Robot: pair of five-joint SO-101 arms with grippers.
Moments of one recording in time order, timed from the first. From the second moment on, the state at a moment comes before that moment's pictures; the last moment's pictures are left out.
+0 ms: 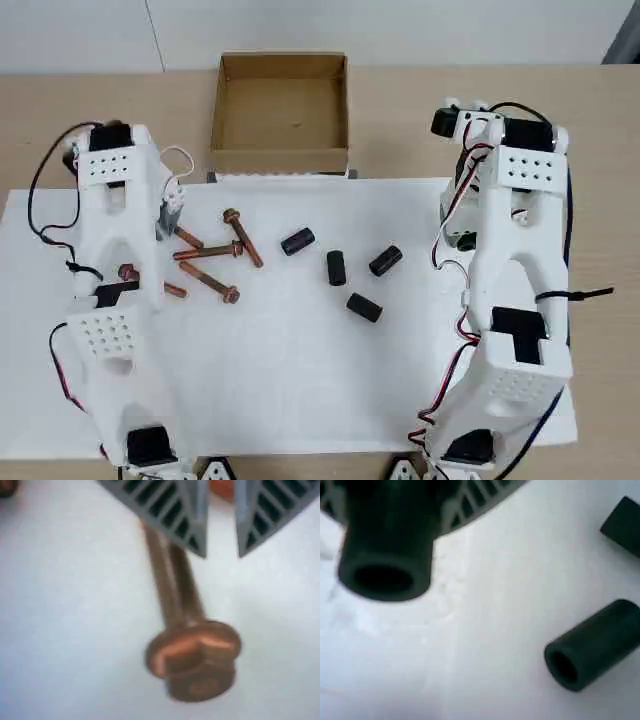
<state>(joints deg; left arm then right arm) -13.0 40.7 -35.6 96.6 40.6 5.2 18.6 -21.3 98.2 12.7</state>
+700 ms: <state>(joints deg) -13.1 52.7 -48.8 96.7 38.6 5.2 18.6 -21.3 98.2 12.7</state>
